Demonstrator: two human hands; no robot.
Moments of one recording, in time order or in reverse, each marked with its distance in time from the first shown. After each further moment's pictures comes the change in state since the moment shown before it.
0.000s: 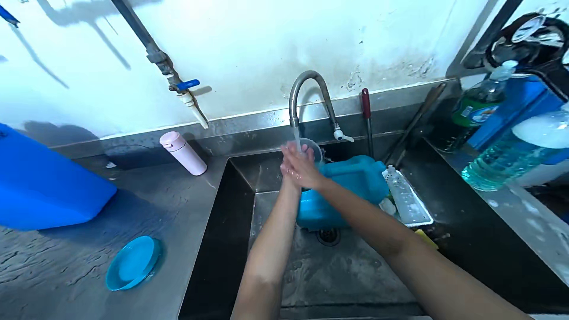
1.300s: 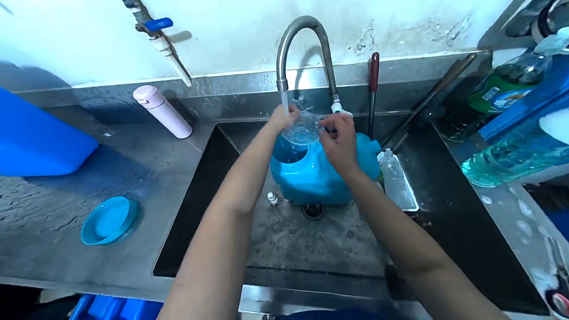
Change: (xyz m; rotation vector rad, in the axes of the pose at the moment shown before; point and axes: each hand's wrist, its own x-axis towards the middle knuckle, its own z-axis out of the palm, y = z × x) left_hand 0.068 0.040 0.028 1.476 -0.339 0.162; right_hand -0.064 0.027 -0.066 0.314 0.422 -0.007
